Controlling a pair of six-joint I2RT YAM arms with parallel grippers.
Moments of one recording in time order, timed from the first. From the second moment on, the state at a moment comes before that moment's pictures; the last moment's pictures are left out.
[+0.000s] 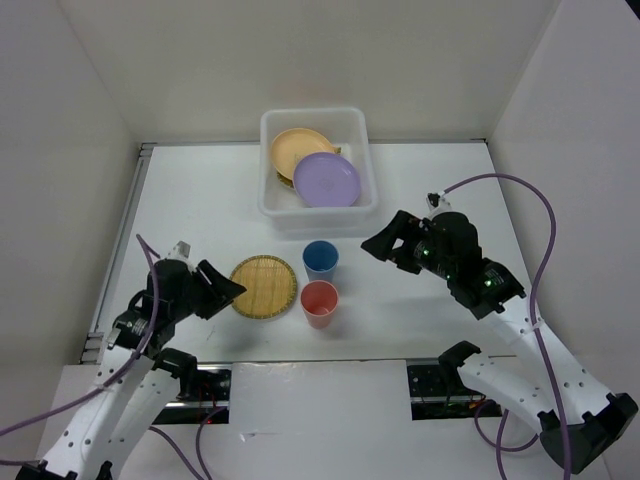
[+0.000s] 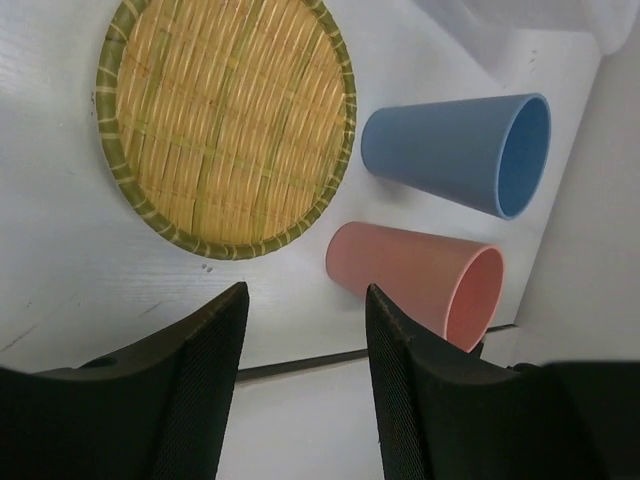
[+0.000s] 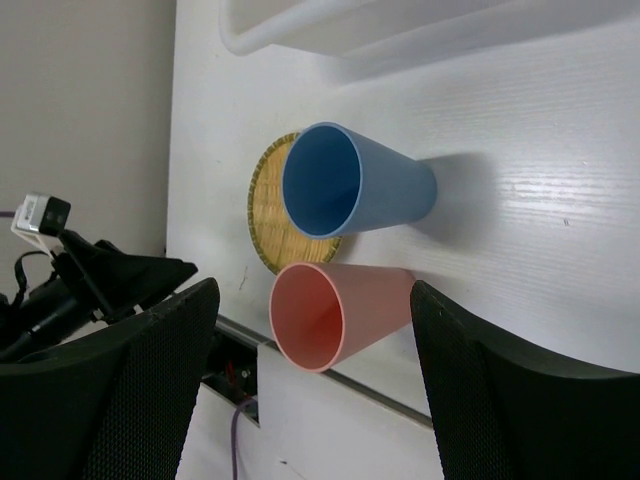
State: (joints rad) left arm -0.26 0.55 0.58 -0.74 0.17 -0.92; right arm 0.50 0.81 0.88 -0.55 -0.11 0.84
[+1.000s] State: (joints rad) left arm -0.28 0.84 0.35 -0.46 0.16 -1.08; right arm 0.49 0.94 0.86 -0.40 -0.17 0.83
